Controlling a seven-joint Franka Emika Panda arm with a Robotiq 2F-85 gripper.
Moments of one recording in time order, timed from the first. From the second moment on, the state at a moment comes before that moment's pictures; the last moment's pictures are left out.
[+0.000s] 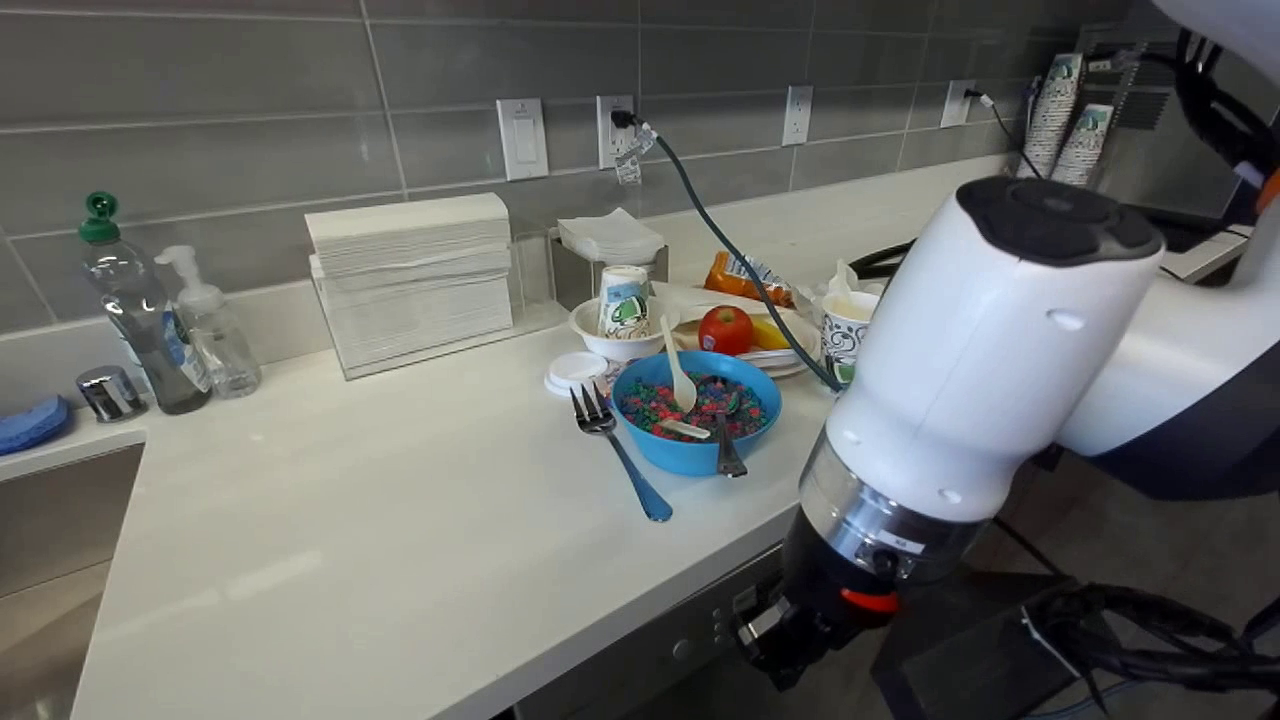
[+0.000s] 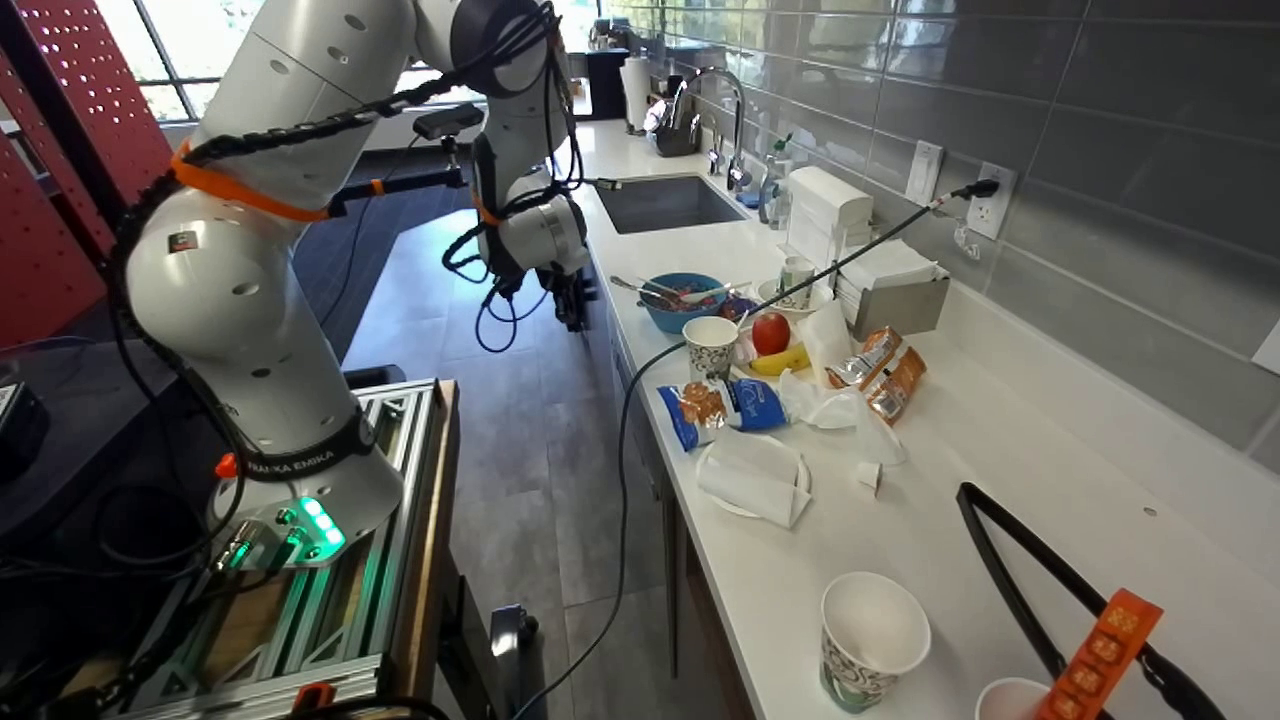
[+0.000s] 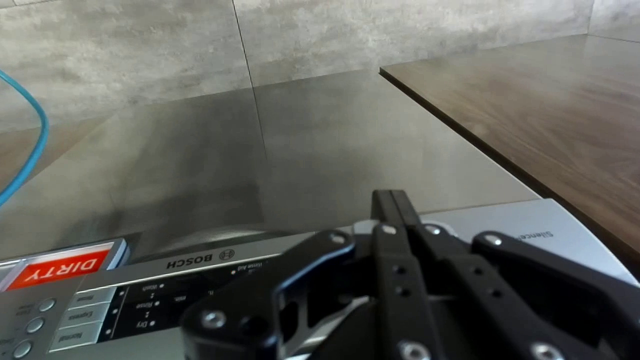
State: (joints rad) arm 0.34 0.73 0.52 -2.12 -1.21 2.76 1.98
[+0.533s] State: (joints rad) arm 0.48 0.86 0.41 -1.96 -1.33 2.76 2.02
